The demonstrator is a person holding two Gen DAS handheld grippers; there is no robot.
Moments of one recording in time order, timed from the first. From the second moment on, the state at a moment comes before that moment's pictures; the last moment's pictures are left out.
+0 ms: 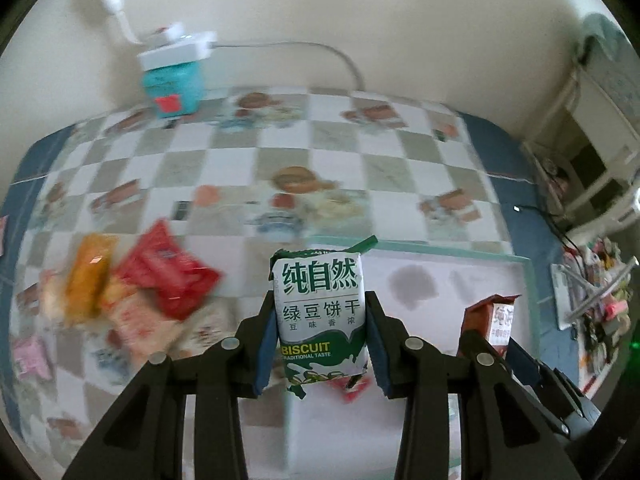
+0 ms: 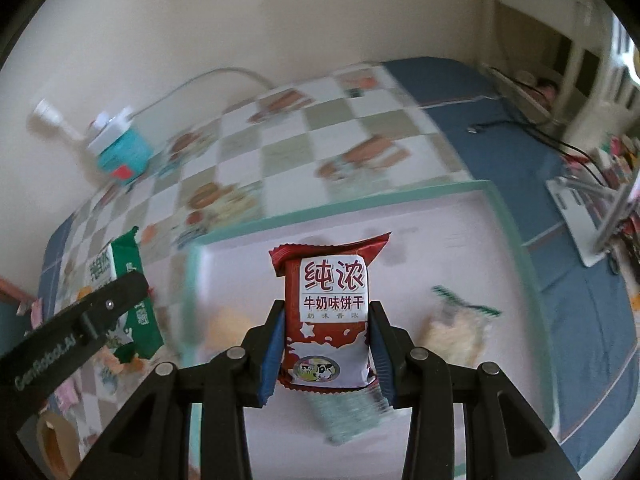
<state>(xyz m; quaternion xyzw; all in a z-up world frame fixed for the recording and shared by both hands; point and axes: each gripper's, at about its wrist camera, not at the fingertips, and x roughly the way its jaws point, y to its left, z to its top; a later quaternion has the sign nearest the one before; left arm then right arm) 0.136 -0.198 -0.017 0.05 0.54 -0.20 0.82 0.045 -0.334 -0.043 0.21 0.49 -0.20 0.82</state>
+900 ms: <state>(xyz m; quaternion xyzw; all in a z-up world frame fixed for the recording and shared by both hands) 0.135 -0.242 -0.046 0.07 0.55 -0.22 0.80 0.040 -0.380 -0.059 0.24 0.49 -0.24 0.80</state>
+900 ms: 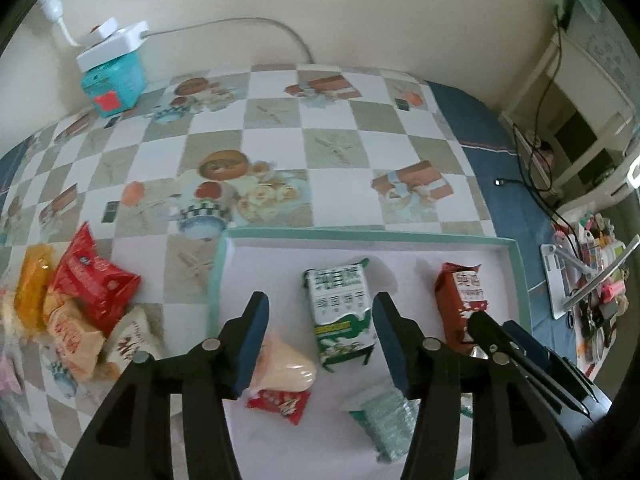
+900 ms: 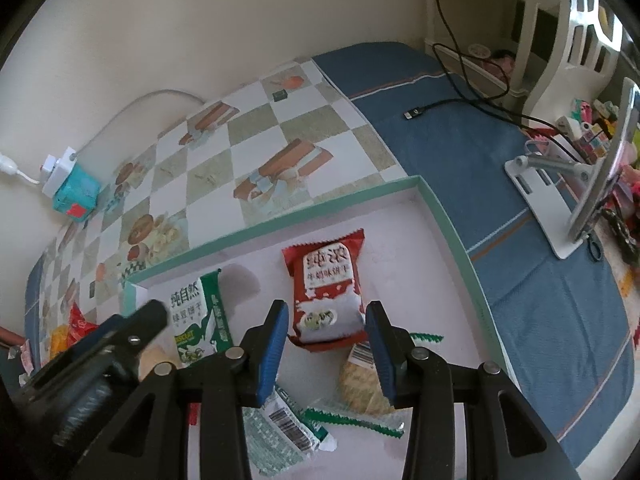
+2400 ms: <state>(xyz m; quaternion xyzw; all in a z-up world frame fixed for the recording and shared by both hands) 0.135 0.040 -0.005 0.02 0.54 0.01 0.84 0.046 -0.207 -0.018 0.13 0.51 -0.19 0.83</state>
